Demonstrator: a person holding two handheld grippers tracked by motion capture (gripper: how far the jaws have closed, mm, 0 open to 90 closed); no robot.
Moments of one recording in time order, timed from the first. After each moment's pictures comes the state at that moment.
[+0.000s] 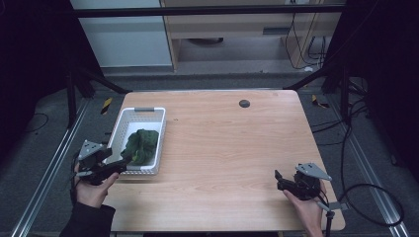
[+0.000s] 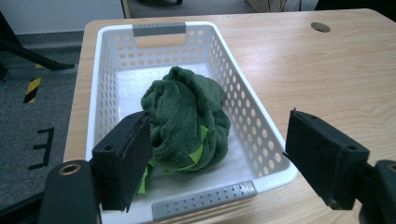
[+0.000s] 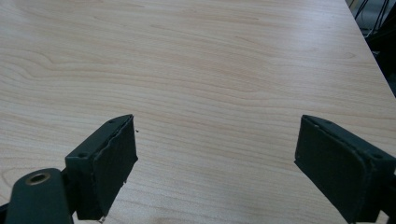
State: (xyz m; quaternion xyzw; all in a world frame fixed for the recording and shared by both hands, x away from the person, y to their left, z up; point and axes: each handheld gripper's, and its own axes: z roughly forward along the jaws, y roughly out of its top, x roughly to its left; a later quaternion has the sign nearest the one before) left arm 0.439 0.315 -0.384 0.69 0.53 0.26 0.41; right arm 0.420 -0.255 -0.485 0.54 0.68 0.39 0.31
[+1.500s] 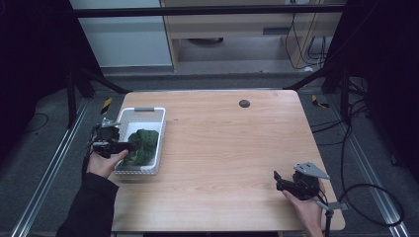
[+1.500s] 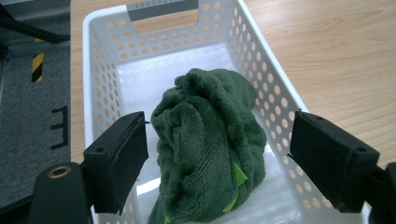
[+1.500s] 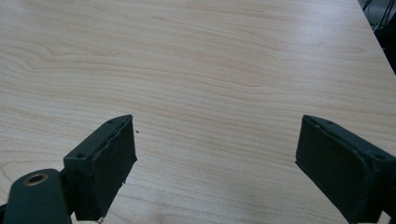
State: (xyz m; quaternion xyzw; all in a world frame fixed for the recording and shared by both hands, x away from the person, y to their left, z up) left arm 0.518 0.306 -0.386 0.75 0.54 0.23 0.31; right arm 0.422 -0.254 -0.487 0.54 0.69 0.38 0.30
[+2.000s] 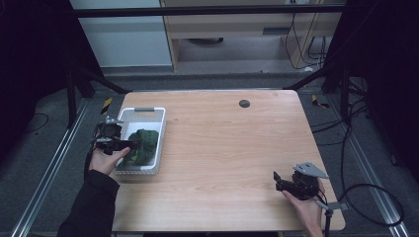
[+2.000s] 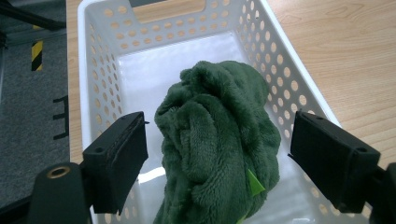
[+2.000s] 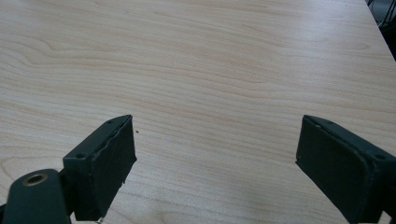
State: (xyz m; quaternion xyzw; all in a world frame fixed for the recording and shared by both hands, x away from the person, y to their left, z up) left arm 0.534 0.306 -0.393 0.76 0.54 0.22 0.28; right arm 0.423 -0.254 -0.488 0.54 0.70 0.37 0.30
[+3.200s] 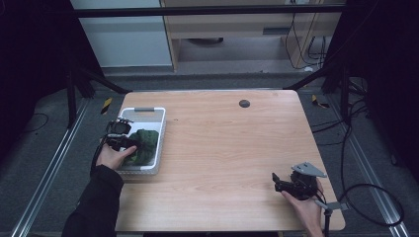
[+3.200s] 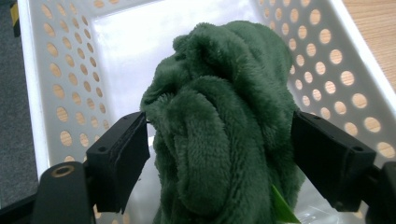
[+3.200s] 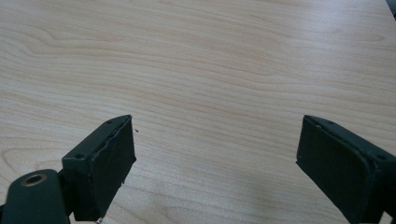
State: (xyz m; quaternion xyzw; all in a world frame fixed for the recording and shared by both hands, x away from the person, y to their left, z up) left arm 0.566 0.299 -0.419 0.79 0.55 0.17 0.21; right arm 0.425 -0.252 -0.492 0.53 0.71 0.37 0.28
